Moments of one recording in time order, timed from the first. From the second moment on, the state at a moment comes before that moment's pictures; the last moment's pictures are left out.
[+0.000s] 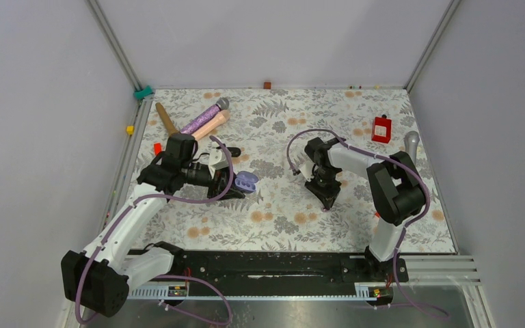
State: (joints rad) left arm -0.34 1.04 0.87 -0.57 1.16 0.52; right arm 0.49 1.81 1.12 -1.01 -0.12 -0.39
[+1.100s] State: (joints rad) left arm -0.33 1.04 0.87 -0.57 1.16 0.52; right arm 0.58 1.63 1.10 -1.02 -0.18 -0.52
